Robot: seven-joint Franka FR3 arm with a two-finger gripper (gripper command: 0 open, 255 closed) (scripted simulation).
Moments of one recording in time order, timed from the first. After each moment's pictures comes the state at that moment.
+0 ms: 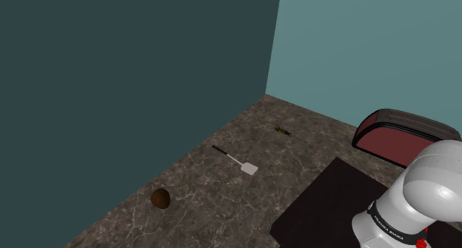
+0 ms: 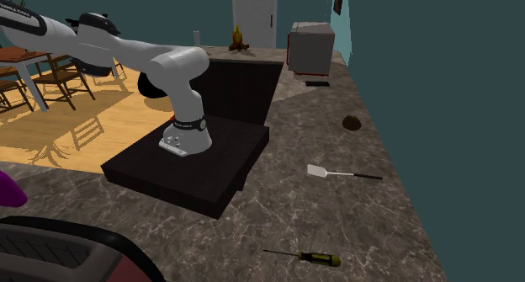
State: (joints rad) arm -0.07 -1.50 -1.17 -1.87 -1.24 1.27 -1.30
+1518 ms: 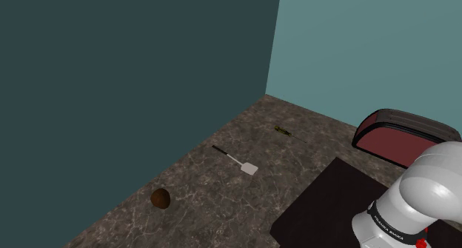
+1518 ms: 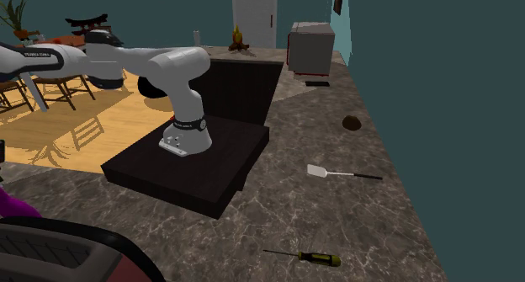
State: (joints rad) arm -0.14 -1.64 -1.36 -2.01 -1.41 1.41 -1.31
